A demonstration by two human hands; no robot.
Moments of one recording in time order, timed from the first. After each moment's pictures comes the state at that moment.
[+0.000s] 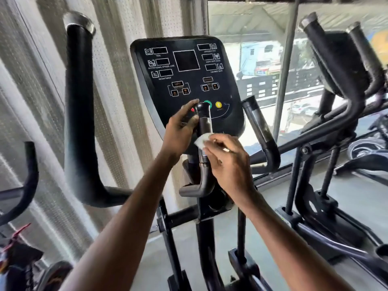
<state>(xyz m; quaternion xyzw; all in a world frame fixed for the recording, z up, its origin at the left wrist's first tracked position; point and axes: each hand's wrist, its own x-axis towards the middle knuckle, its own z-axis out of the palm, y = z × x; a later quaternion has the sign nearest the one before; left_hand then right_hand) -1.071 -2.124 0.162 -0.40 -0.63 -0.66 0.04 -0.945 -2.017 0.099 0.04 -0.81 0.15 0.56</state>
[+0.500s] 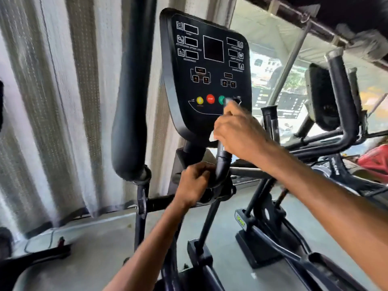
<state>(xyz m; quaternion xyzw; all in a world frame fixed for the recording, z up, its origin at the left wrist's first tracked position) -1.017 -2.153 0.031 -0.29 -0.68 -0.67 -0.08 -0.978 -2.025 0.189 0.15 -0.91 -0.25 0.29</state>
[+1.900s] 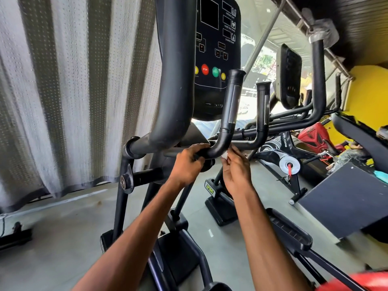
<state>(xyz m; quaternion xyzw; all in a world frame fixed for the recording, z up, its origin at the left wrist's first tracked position) -1.025 -2.182 0.001 -0.35 -0.68 -0.63 -0.12 -0.934 -2.085 0.051 -0.29 -0.47 0.71 0.43</state>
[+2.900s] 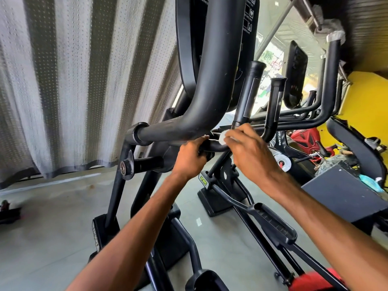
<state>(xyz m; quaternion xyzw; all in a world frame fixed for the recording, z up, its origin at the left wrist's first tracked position) -1.032 -2.185 -0.012 -0.35 -0.72 -0.60 -0.07 -0.913 -2.090 0.107 0.01 -0.94 -0.27 0.21</state>
